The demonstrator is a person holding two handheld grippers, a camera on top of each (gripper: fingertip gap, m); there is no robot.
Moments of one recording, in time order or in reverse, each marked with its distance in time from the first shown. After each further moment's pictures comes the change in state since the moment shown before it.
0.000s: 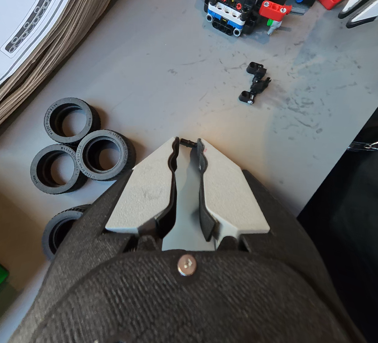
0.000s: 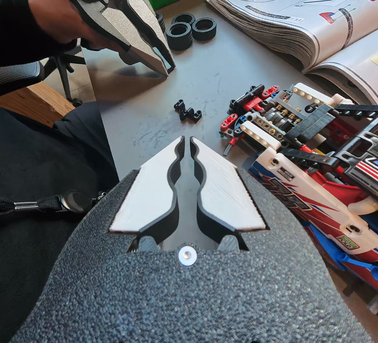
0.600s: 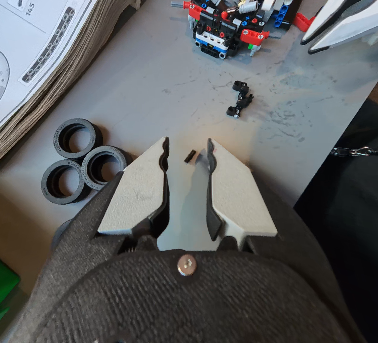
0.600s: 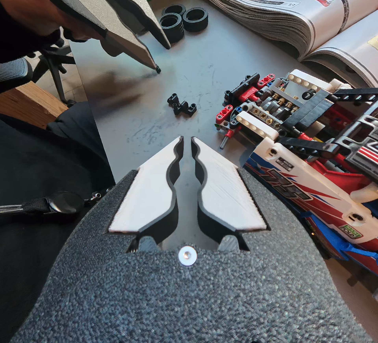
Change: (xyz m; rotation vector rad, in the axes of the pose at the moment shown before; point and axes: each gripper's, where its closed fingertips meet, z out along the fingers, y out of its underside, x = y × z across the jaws) left arm 0.008 -0.018 -0.009 0.051 0.003 0.036; right arm 0.005 0.008 0.002 -0.018 0.030 0.033
